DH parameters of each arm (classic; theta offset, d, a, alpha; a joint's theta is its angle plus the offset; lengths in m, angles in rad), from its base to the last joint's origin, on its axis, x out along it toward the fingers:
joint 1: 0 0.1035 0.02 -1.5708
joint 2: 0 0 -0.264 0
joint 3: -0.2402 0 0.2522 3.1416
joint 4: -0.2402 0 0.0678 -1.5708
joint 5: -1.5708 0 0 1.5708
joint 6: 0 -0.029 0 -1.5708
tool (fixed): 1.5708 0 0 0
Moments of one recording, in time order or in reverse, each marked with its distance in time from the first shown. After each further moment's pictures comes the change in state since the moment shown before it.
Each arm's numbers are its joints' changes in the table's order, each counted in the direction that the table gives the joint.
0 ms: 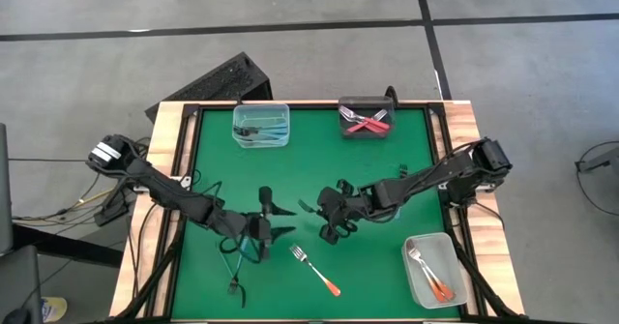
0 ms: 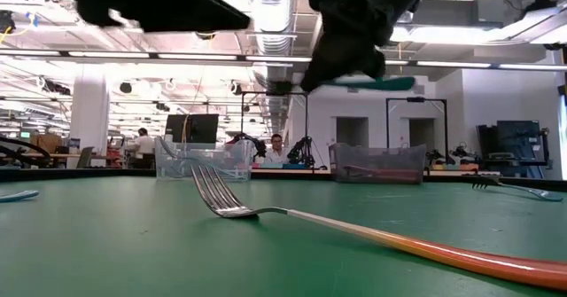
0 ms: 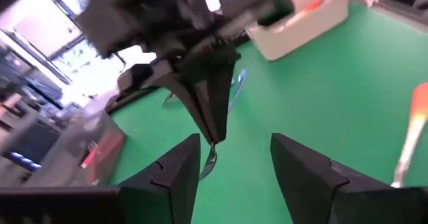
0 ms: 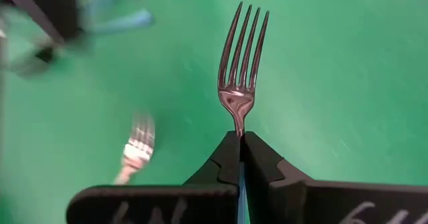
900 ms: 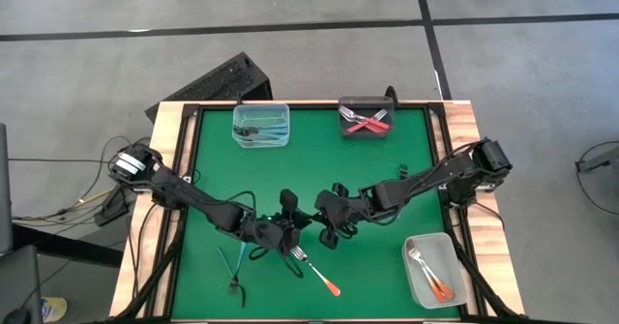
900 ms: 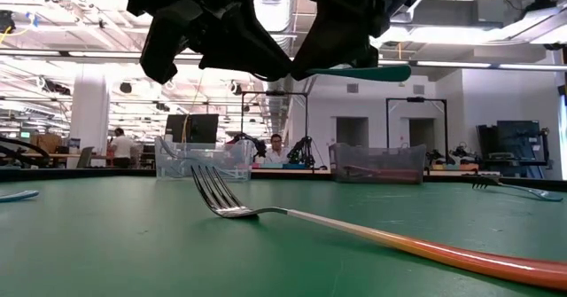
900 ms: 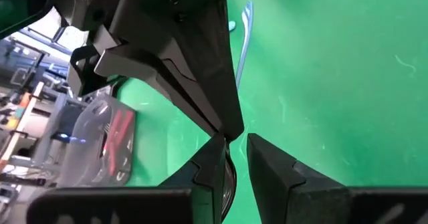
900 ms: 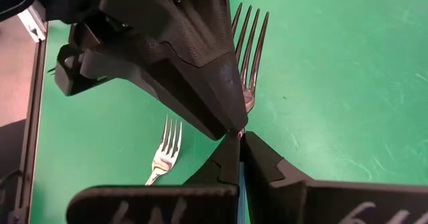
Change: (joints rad) left arm 0.053 0.240 -0.303 -0.353 0.079 -0.111; right arm 0.018 0.000 0.000 0.079 0.051 0.030
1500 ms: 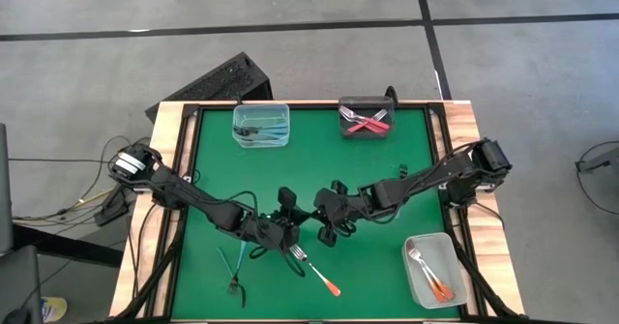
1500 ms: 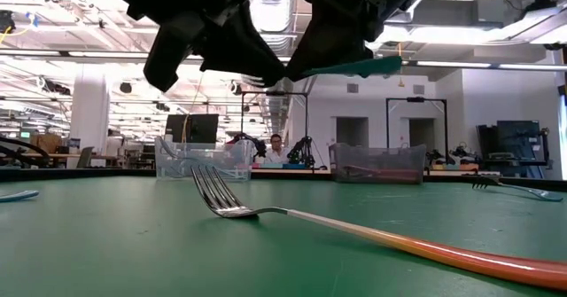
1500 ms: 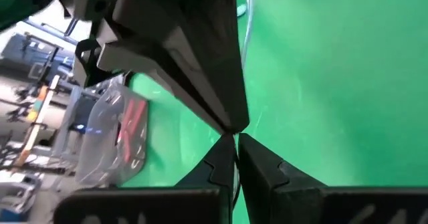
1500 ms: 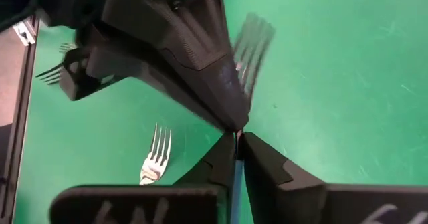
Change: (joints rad) left arm 0.011 -0.003 -0.002 -0.065 0.057 0.005; right arm 0.000 0.002 0.000 0.014 -0.009 0.026
